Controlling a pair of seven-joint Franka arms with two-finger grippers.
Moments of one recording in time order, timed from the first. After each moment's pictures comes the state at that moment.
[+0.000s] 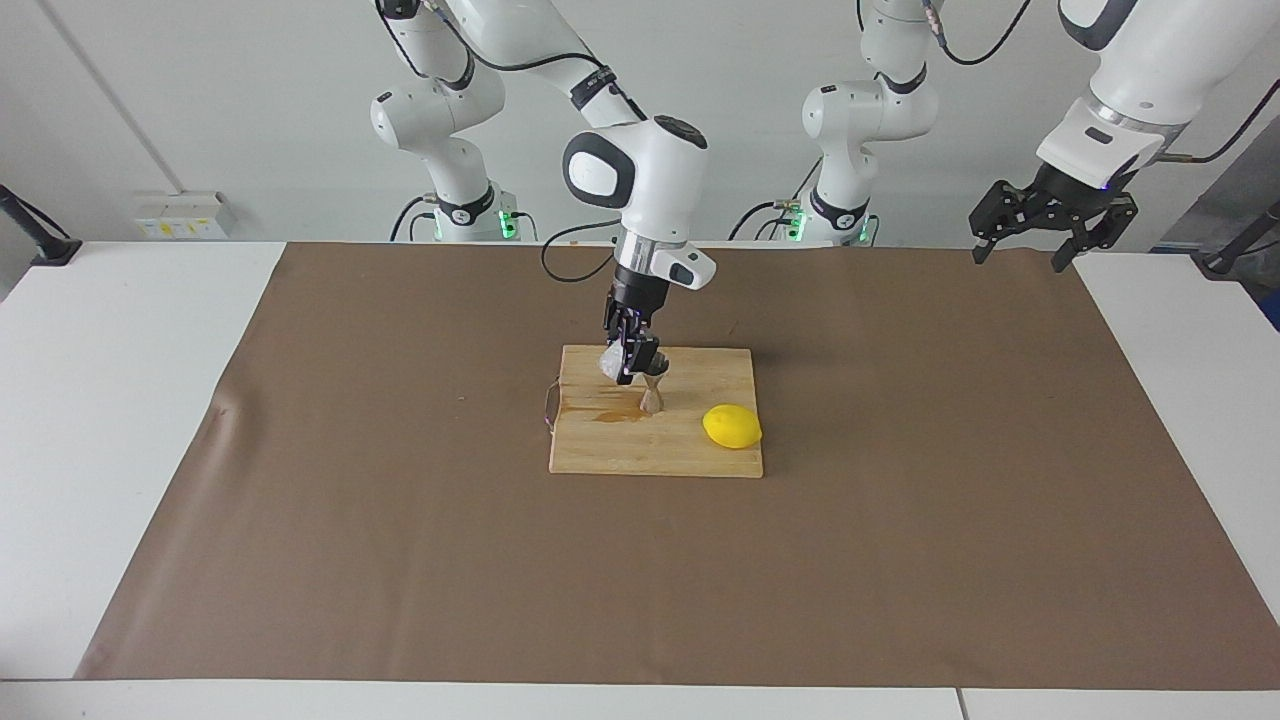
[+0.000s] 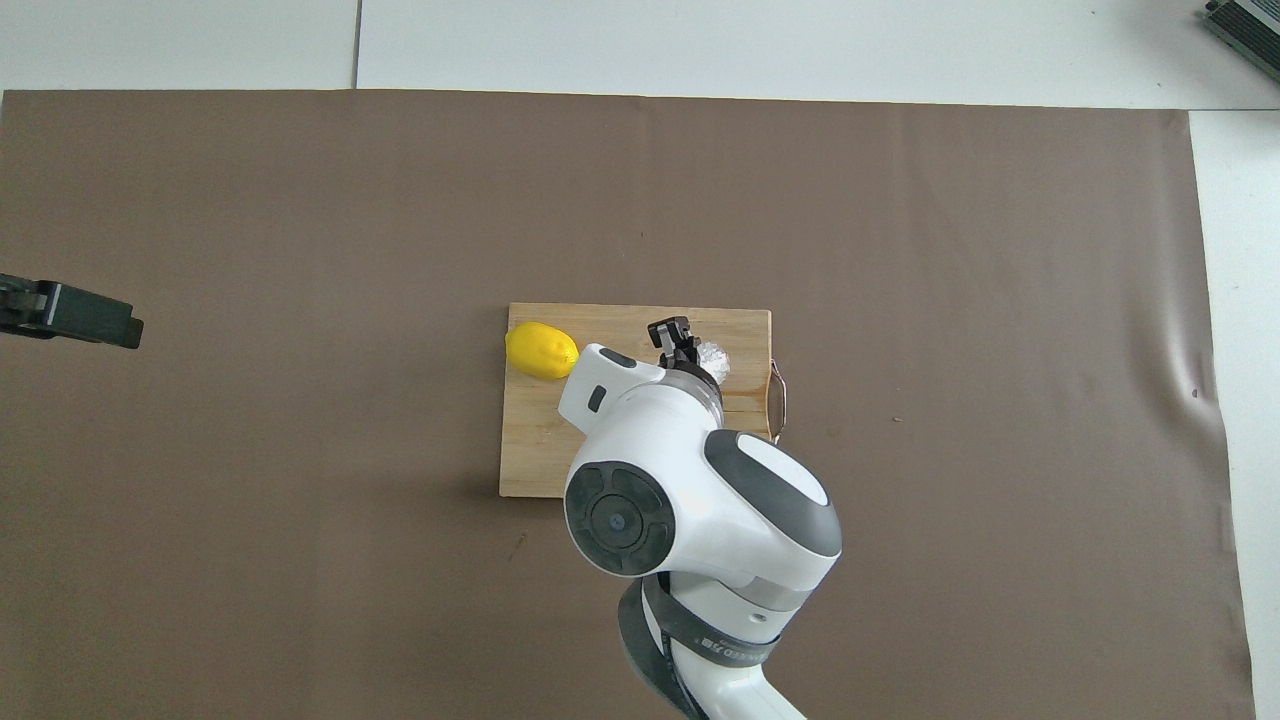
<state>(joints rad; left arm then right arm) 0.01 -0.01 -0.07 -1.51 -0.02 1.50 0.12 0.61 0.20 0.06 -1.90 -0.57 2.19 -0.87</state>
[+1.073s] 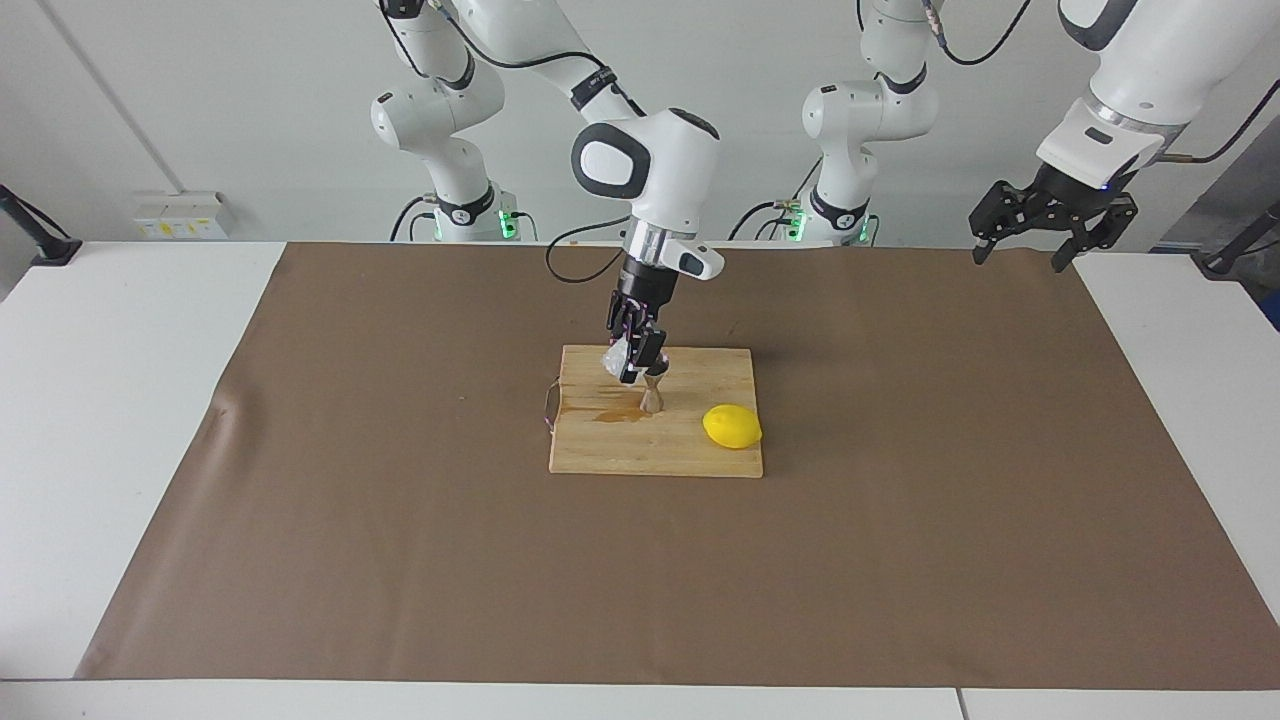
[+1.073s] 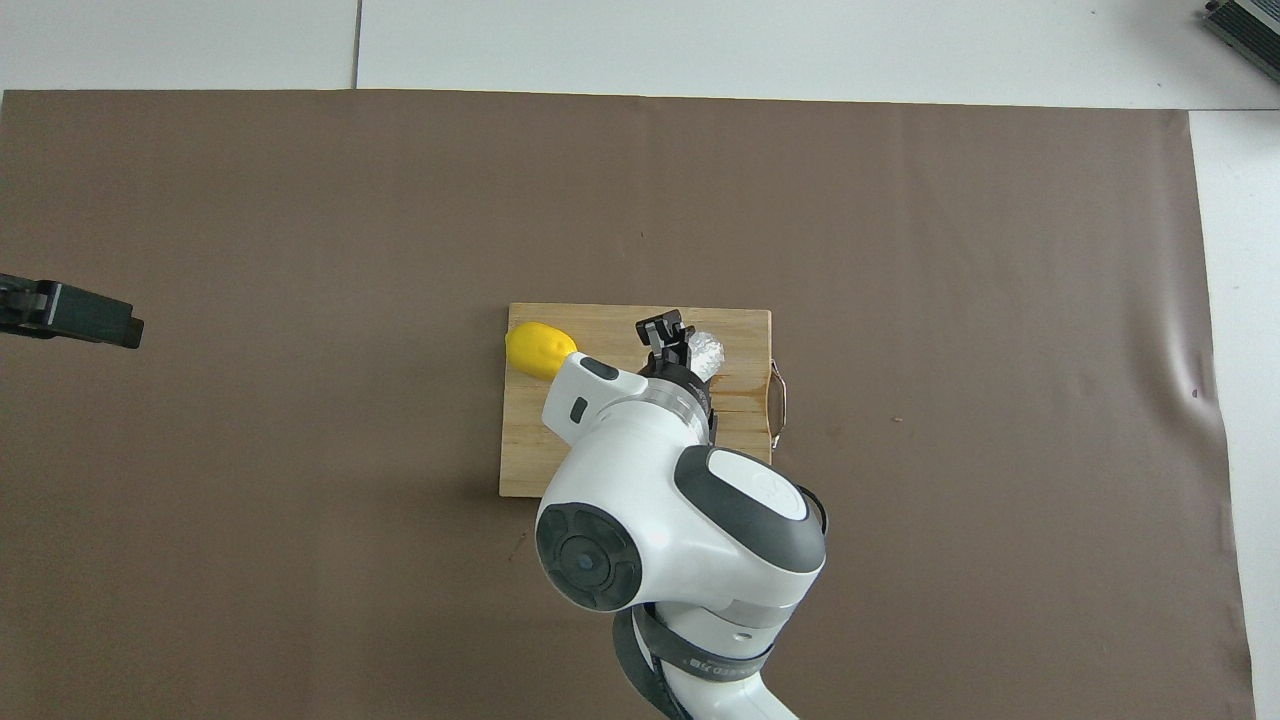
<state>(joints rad) 0.01 -0.01 -0.07 -1.51 -0.02 1.50 0.12 0.64 0.20 0.07 -1.89 -0.70 2.19 -0.78</state>
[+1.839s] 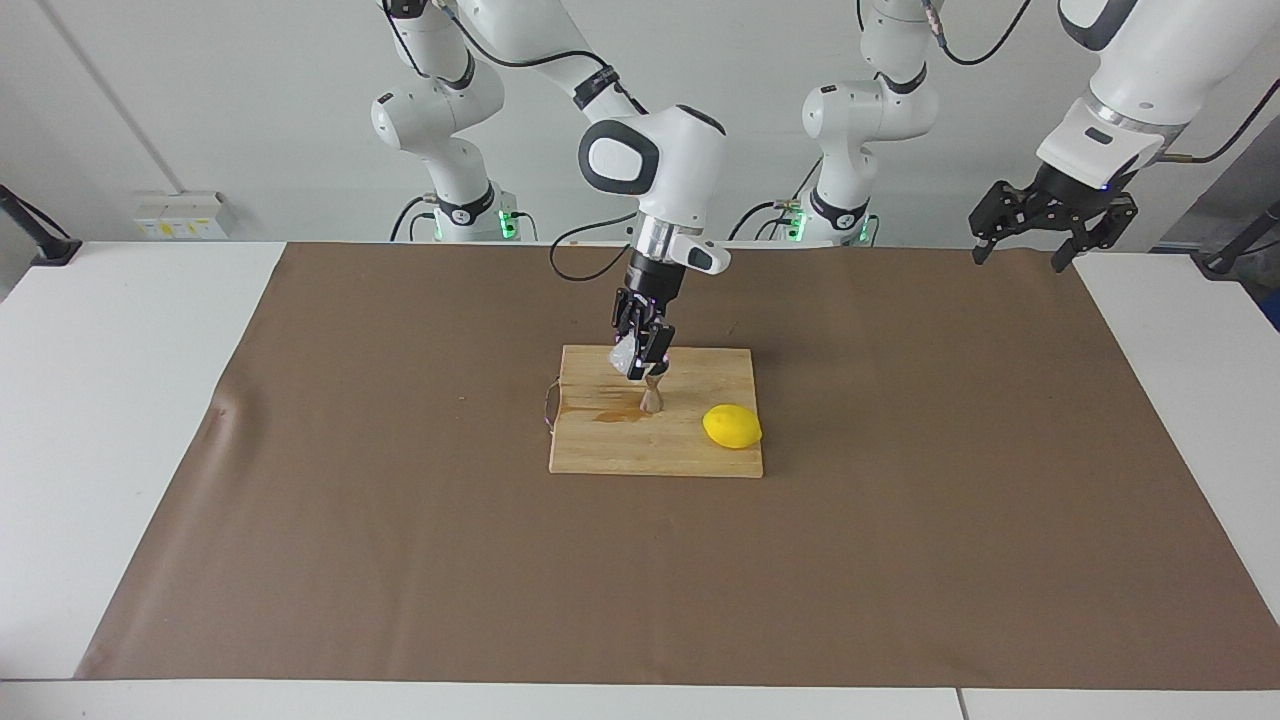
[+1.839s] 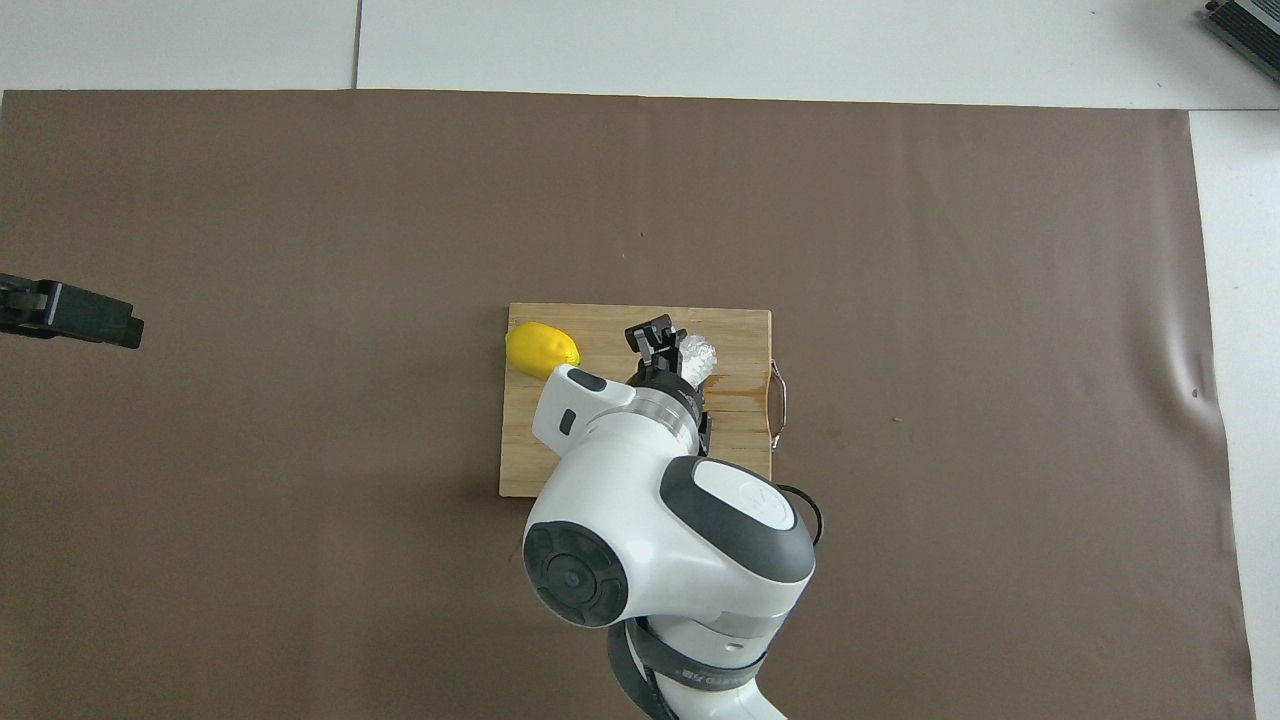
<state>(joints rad) 0.01 -0.01 -0.07 -1.51 -0.02 1.50 0.12 0.65 0.20 0.07 -1.89 -0.72 2.19 -0.78</state>
